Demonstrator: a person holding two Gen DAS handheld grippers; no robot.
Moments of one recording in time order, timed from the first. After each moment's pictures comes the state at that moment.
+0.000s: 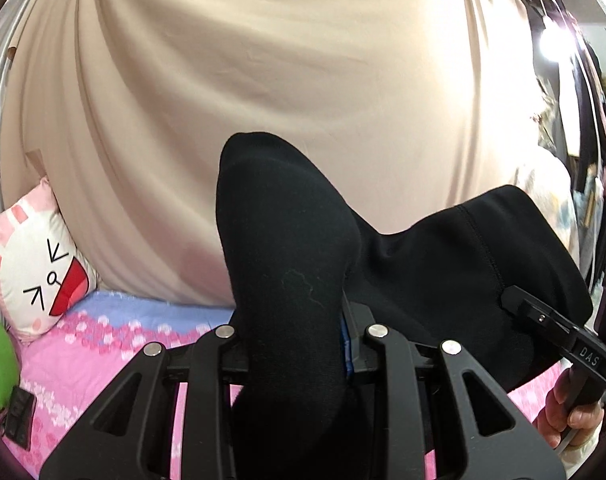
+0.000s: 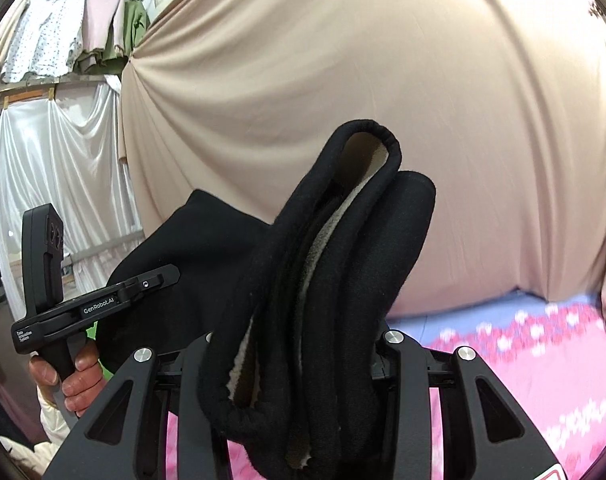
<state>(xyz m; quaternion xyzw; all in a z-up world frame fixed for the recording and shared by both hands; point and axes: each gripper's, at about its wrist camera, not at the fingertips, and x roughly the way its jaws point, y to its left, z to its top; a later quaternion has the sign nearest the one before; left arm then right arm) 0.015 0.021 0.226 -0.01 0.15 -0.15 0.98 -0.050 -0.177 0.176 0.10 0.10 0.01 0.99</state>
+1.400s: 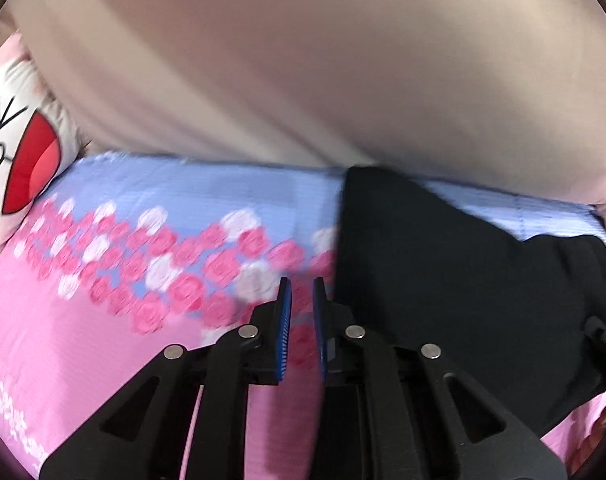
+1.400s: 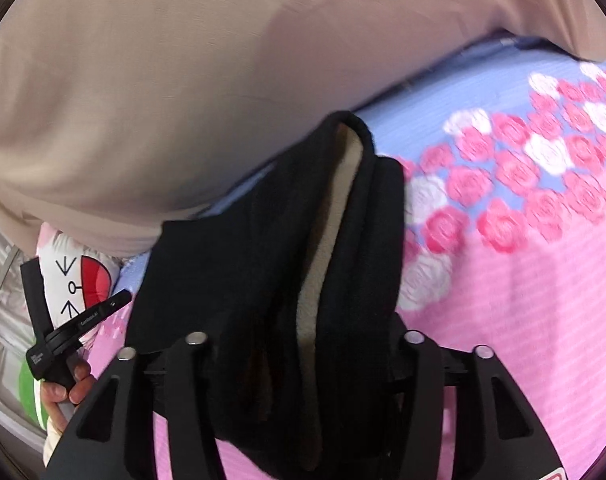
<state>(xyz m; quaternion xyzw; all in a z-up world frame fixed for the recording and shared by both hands) 0.323 0.034 -0.051 0.00 0.40 0.03 0.91 0.179 -0.385 -0.111 0.30 0.34 -0.08 0.89</state>
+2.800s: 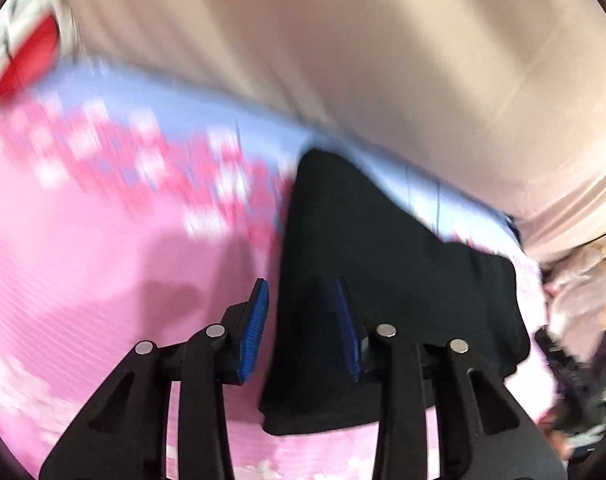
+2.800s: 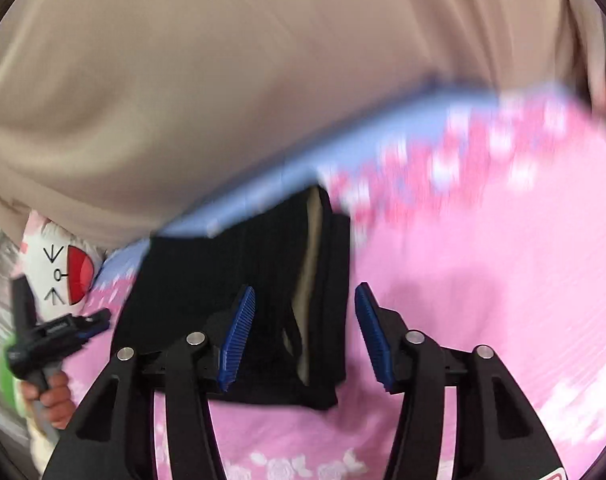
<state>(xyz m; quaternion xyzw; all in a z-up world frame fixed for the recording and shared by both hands) 0.249 0.051 -0.012 -0.14 0.43 -0.06 0.89 0.085 -0.345 -0.029 0.23 0.32 -0.14 0.91</state>
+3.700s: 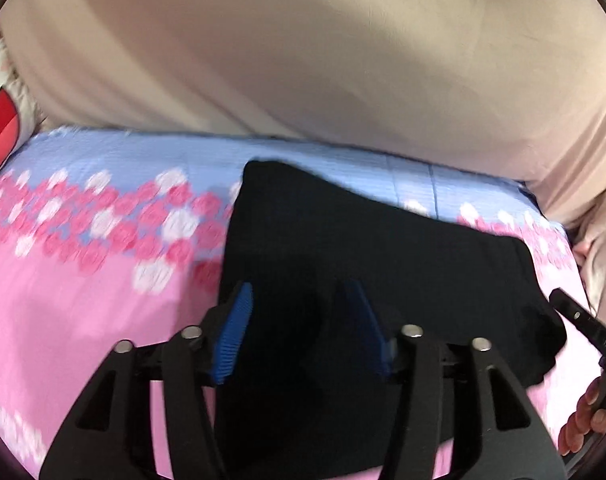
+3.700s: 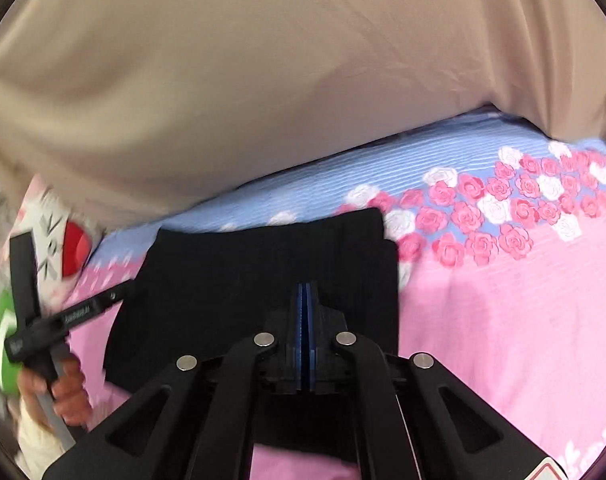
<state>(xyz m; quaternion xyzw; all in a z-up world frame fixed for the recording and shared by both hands) 0.265 0.002 -0.035 -0.05 0.42 -0.08 0.90 0.118 -0.335 -0.041 0.19 0.35 -0.11 0.91</state>
